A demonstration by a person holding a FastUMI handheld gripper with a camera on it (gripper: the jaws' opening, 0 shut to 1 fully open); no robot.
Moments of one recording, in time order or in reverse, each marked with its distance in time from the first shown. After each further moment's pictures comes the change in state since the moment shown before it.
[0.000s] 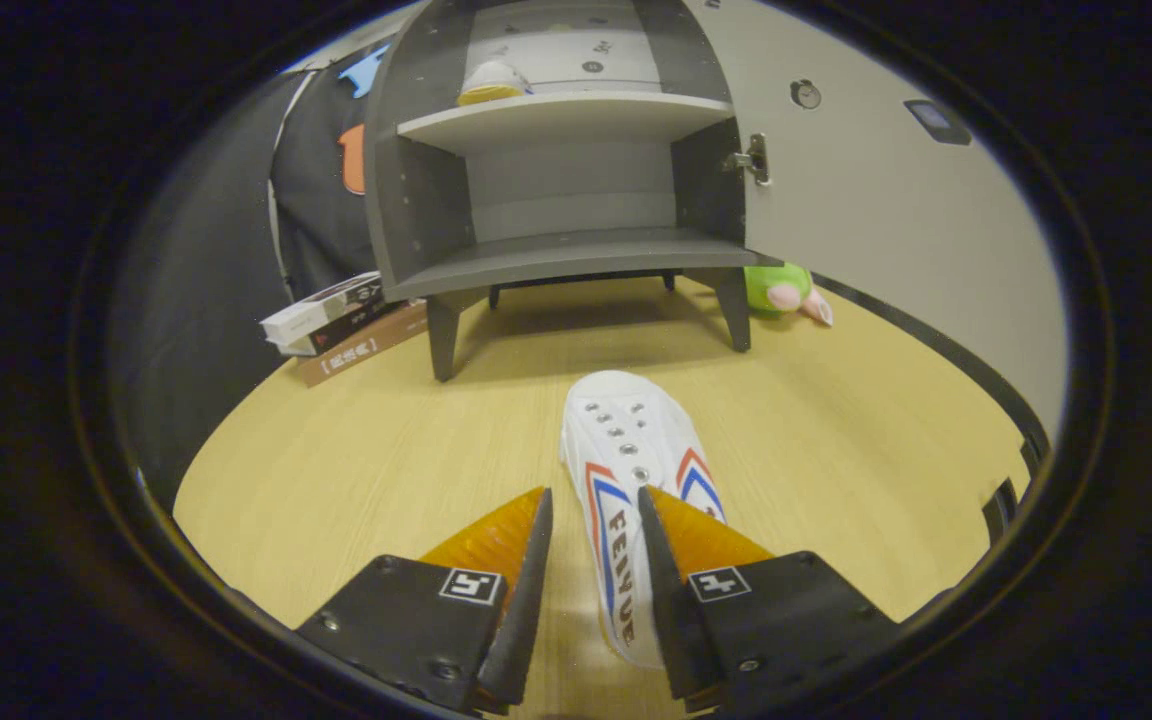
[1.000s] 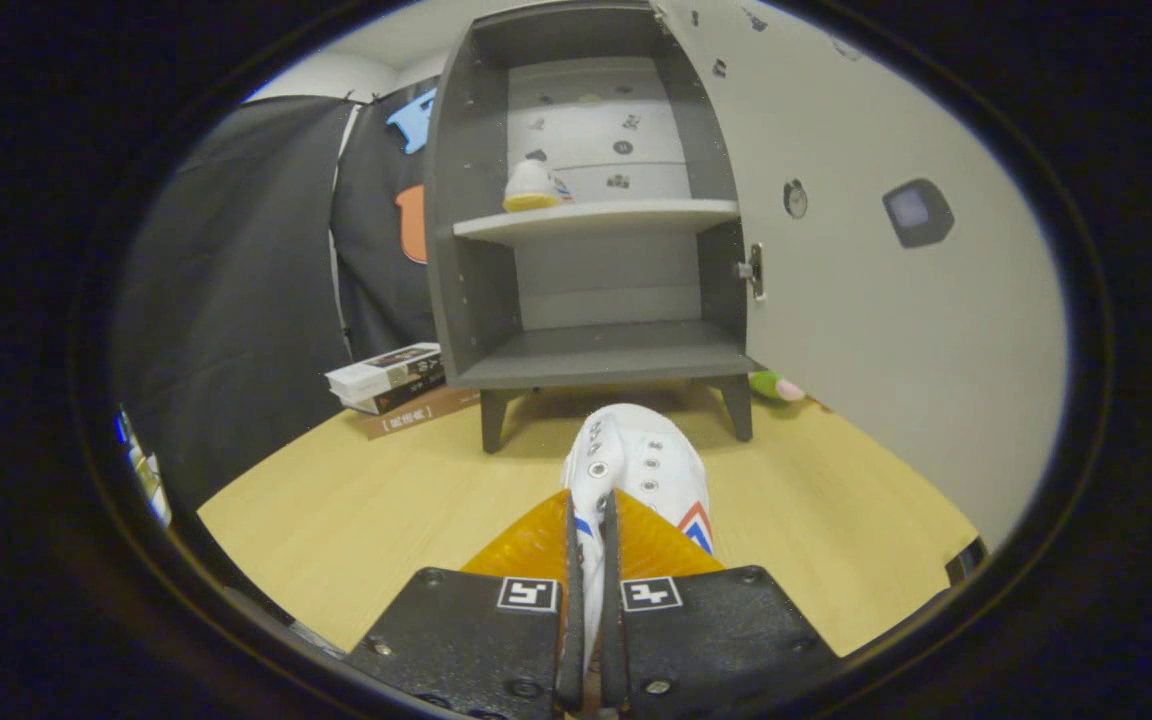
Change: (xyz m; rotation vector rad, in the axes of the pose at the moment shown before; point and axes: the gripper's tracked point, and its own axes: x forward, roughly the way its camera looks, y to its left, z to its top) arm -0.102 0.004 0.066 -0.074 -0.203 0.208
